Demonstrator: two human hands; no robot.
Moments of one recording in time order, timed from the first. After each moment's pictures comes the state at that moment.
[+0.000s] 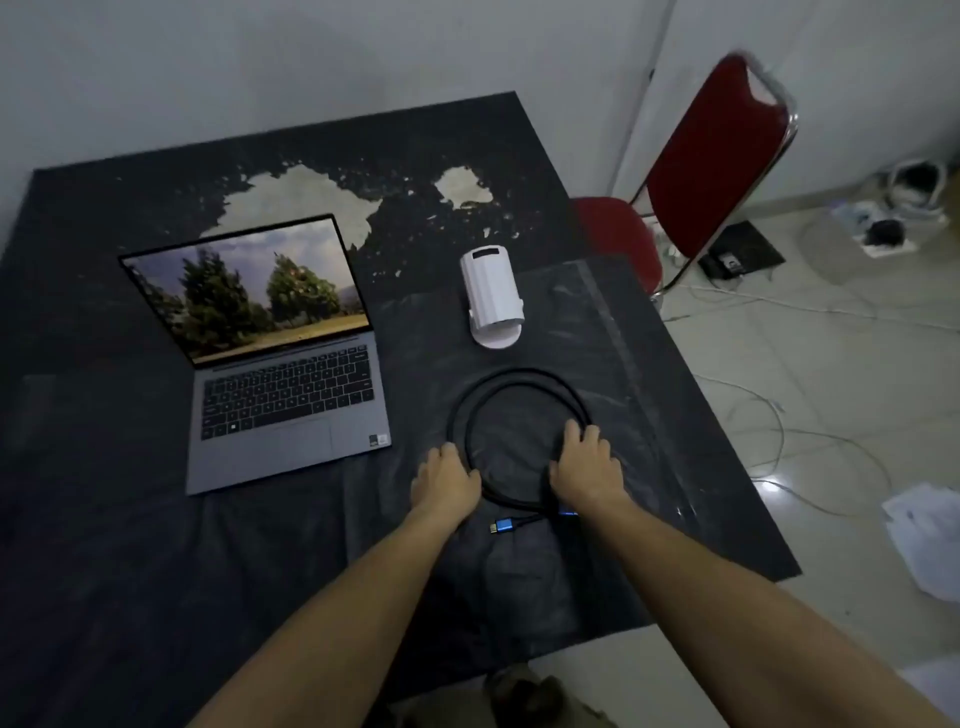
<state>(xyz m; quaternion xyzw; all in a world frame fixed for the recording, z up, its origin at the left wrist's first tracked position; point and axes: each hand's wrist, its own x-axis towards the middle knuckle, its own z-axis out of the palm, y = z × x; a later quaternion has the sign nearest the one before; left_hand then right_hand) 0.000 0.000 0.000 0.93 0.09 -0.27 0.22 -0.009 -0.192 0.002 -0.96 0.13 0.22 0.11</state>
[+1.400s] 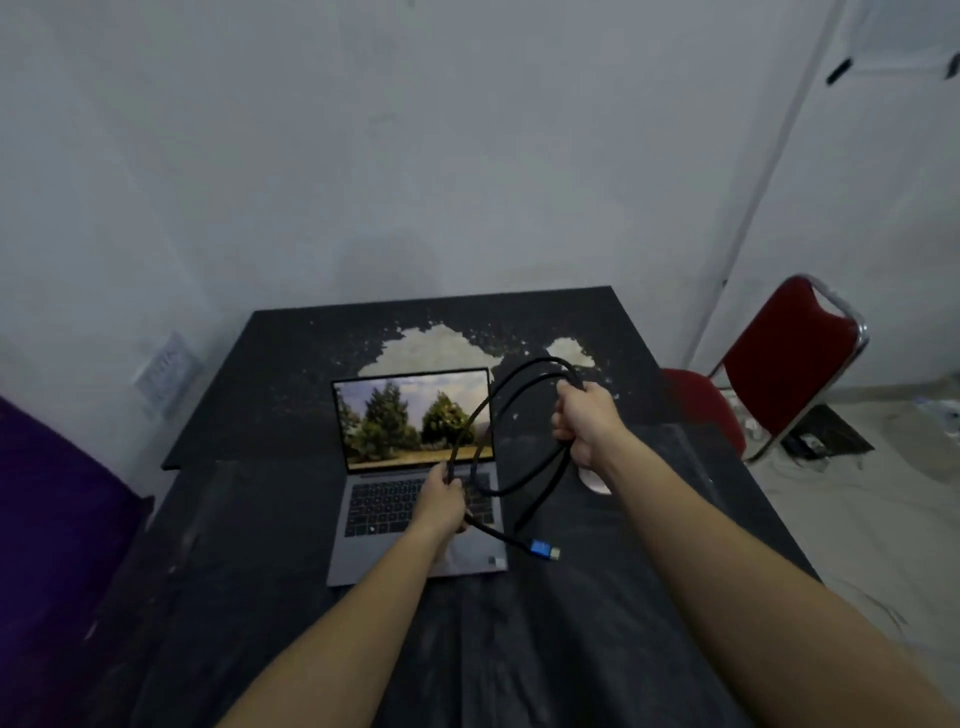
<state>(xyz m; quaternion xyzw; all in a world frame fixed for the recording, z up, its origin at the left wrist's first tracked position) 0.061 0.167 0.147 0.76 0.26 -0.14 0.59 0.129 -0.022 0.236 -0.61 0.19 0.08 0.76</state>
